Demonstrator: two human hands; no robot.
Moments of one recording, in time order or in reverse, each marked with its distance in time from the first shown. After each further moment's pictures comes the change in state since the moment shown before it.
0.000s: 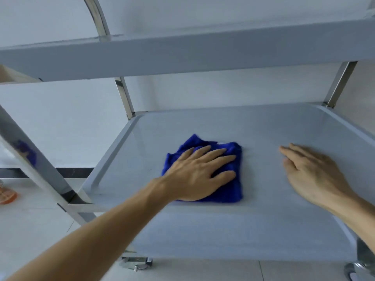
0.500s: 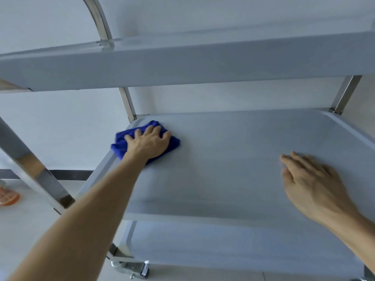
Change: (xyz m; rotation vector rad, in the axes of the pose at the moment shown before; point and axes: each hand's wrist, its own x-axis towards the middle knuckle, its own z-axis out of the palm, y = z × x) left_hand 0.049 -0.150 -0.022 0.038 0.076 -0.732; right_hand 0.003 -0.015 0.014 -0.117 0.010 0.019
